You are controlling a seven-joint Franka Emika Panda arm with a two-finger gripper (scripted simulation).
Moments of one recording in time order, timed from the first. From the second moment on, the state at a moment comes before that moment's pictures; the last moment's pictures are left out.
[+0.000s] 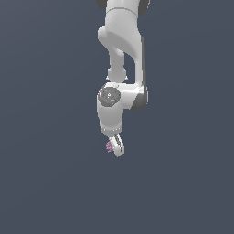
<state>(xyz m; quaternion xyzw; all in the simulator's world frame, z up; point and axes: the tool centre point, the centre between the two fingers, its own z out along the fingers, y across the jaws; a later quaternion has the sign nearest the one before) 0.033 -0.023 0.083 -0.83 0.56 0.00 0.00</state>
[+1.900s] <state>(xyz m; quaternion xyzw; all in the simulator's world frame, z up) 0.022 -0.051 0.114 -0.83 0.56 0.00 0.00</state>
